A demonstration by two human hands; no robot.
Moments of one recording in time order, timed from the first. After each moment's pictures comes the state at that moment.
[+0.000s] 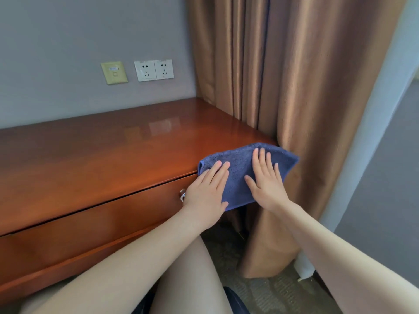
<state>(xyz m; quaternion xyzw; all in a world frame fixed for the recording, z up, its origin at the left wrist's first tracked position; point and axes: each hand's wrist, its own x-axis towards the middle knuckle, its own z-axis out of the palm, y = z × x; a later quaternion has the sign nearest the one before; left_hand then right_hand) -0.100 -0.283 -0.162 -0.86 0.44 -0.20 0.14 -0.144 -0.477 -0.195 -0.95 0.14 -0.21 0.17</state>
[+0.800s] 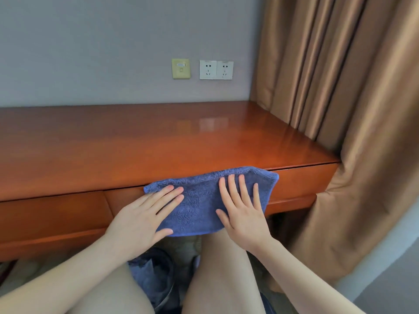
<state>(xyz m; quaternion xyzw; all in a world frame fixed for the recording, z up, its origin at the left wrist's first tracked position) -0.094 -0.032 -0.184 -0.89 0.39 -0.19 0.12 -0.134 -0.301 -0.220 -0.97 -0.06 -0.24 0.02</state>
